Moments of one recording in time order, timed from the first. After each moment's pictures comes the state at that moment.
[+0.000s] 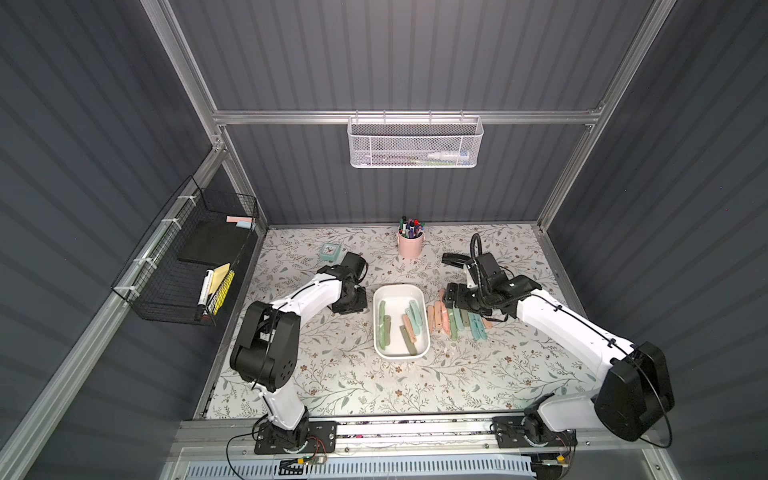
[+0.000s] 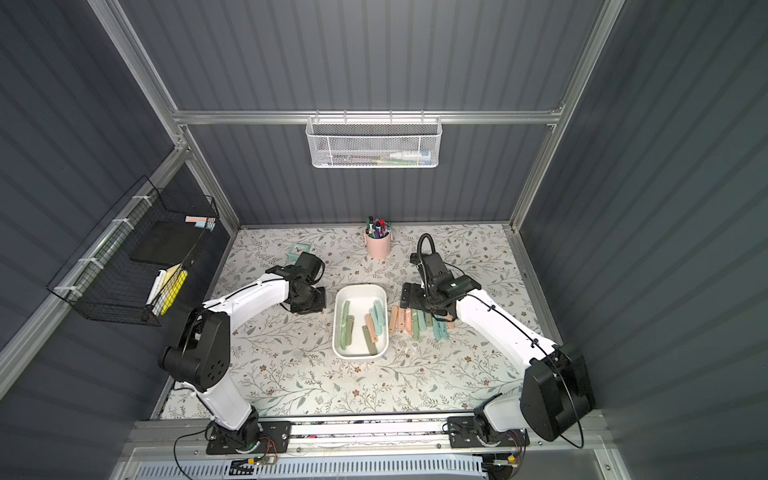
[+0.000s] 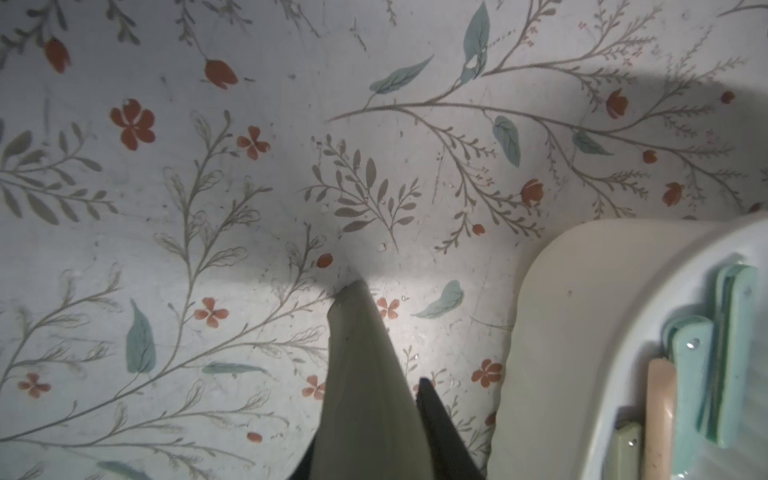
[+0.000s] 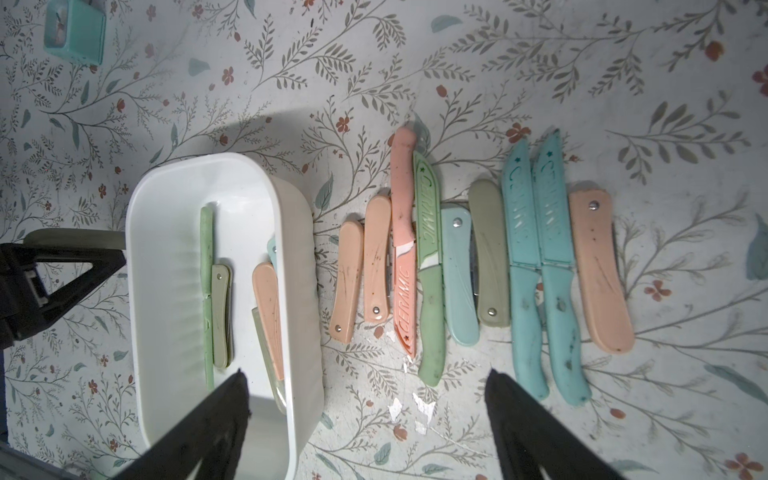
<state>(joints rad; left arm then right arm) -0.36 1.75 1.20 -0.73 -0.02 -0.51 0.49 1.40 1.07 -0.68 -0.05 0.59</state>
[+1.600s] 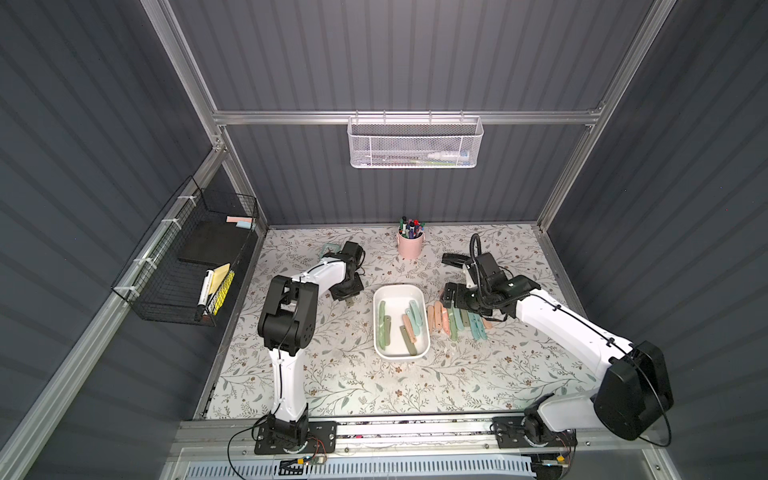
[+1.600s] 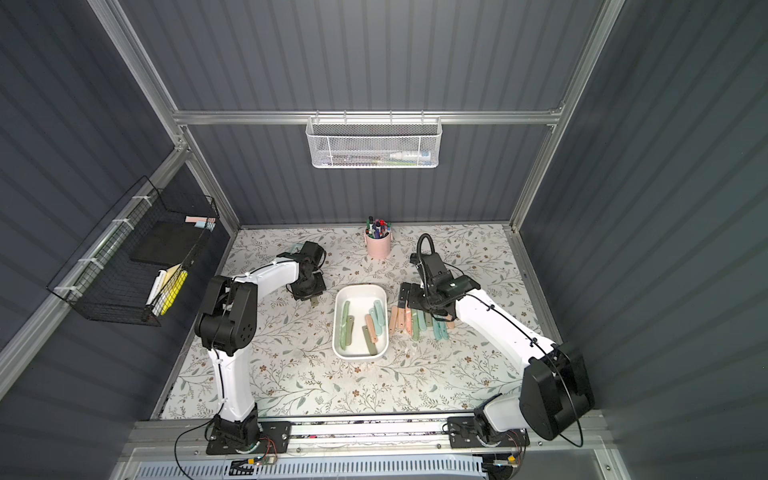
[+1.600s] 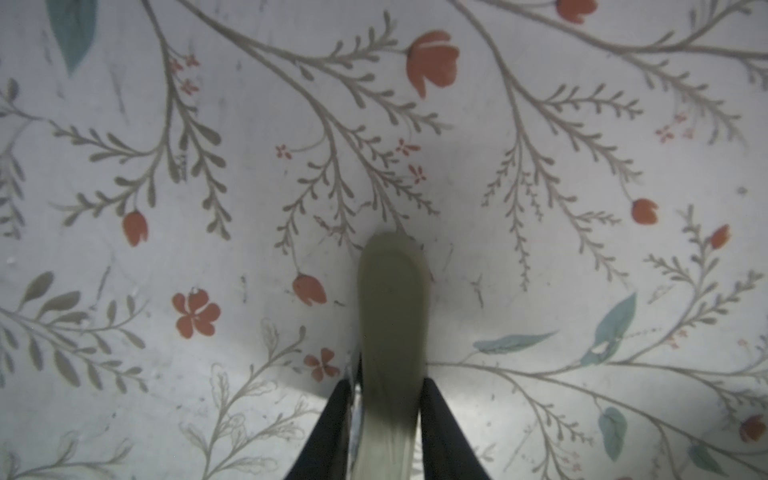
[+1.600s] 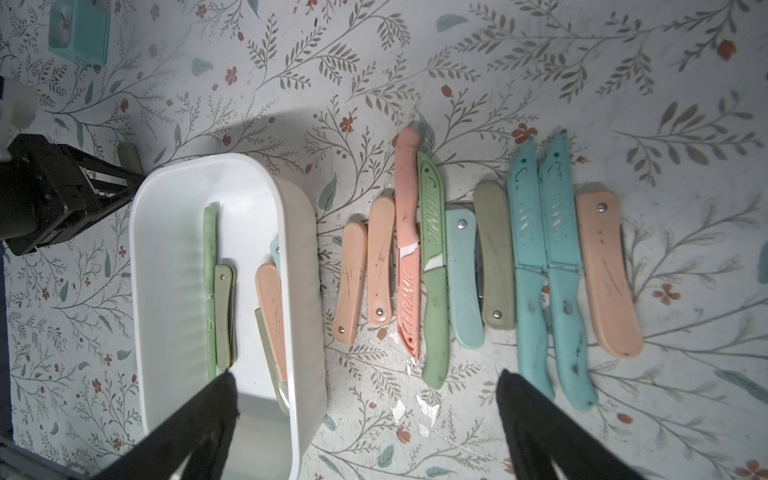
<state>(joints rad) -0.27 2.03 1.42 -0.71 -0.14 -0.68 0.49 1.40 1.08 -0.68 -0.05 0.60</state>
